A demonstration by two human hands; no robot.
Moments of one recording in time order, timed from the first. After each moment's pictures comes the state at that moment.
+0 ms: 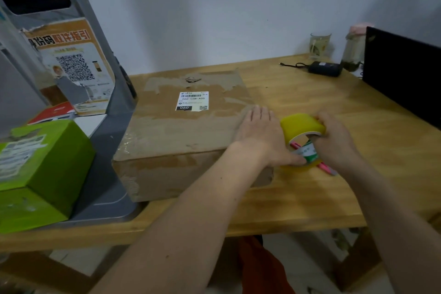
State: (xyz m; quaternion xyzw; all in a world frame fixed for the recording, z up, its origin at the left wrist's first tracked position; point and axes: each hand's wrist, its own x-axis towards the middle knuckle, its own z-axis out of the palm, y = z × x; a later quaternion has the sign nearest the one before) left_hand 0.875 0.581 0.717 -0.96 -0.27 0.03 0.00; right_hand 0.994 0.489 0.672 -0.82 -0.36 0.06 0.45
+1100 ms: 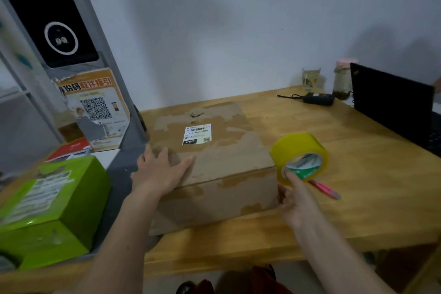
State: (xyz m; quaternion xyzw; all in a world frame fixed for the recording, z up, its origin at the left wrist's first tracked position) left_hand 0.713 0.689 0.726 -0.82 -0.56 -0.08 -0.10; right_hand 0.904 0.524 0.647 -0.45 0.07 0.44 0.77
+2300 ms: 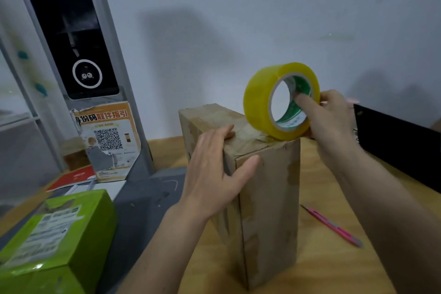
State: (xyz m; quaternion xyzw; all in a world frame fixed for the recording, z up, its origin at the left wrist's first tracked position) left_hand 0.745 0.634 0.798 -0.87 -0.18 -0.43 -0.15; right_hand 0.922 0.536 0.851 -0.62 -0.29 0.02 0.73
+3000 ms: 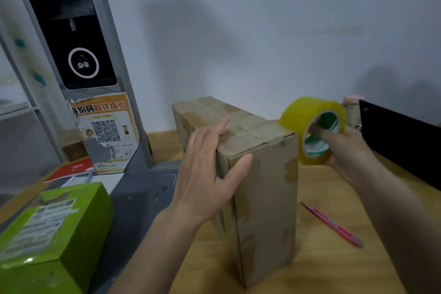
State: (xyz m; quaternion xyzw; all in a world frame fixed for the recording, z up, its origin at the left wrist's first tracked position) left_hand 0.739 0.633 0.790 -0.87 -0.17 -0.44 -0.16; right_hand 0.972 0.529 0.797 -0.60 -0.24 0.18 0.74
